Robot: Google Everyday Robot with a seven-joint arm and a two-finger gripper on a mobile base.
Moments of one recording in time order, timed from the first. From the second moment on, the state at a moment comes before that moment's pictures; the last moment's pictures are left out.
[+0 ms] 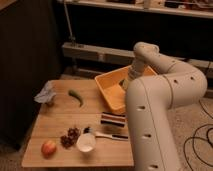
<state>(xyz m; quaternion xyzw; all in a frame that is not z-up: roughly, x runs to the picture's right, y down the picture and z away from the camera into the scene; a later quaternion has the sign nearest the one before) 0.146 -0.028 0.916 -0.36 0.03 0.40 0.84</state>
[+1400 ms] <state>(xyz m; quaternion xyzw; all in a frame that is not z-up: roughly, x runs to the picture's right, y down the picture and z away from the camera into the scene) 0.135 -0.003 0.889 -0.38 -0.02 0.37 0.85</state>
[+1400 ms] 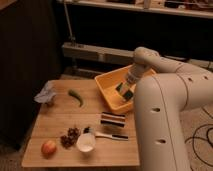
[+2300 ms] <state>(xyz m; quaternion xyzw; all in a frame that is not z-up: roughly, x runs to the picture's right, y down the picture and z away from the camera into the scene) 0.160 -0.056 0.928 -0.34 0.01 0.40 0.85</state>
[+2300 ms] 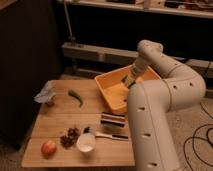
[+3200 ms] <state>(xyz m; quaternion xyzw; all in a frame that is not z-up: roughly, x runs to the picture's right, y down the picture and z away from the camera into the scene) 0.088 -0.049 0.949 -0.36 0.00 0.35 0.86</state>
